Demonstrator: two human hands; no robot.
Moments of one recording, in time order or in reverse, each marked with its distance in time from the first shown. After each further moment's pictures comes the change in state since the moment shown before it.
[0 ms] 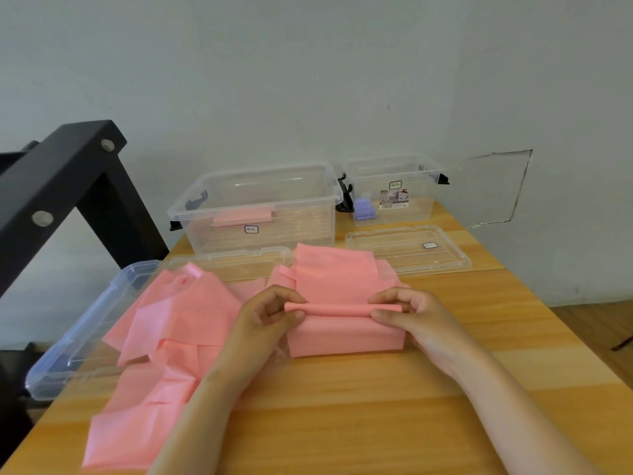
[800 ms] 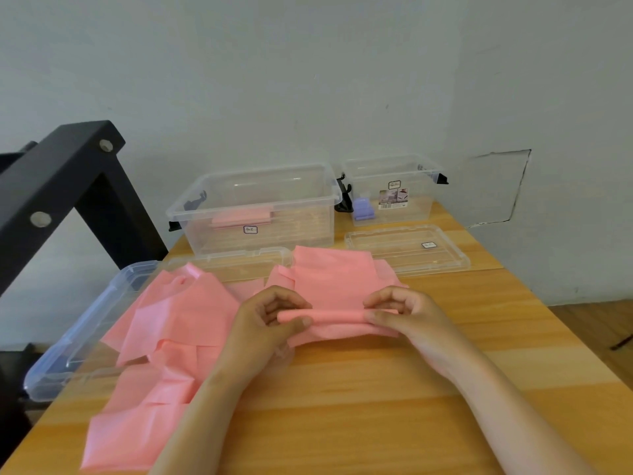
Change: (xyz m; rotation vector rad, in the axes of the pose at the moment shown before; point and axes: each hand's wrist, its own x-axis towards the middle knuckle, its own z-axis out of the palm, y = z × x) left_hand 0.000 0.006 0.003 0.028 0.037 0.025; right_hand -0.004 -0.004 0.006 0.002 -0.034 -0.055
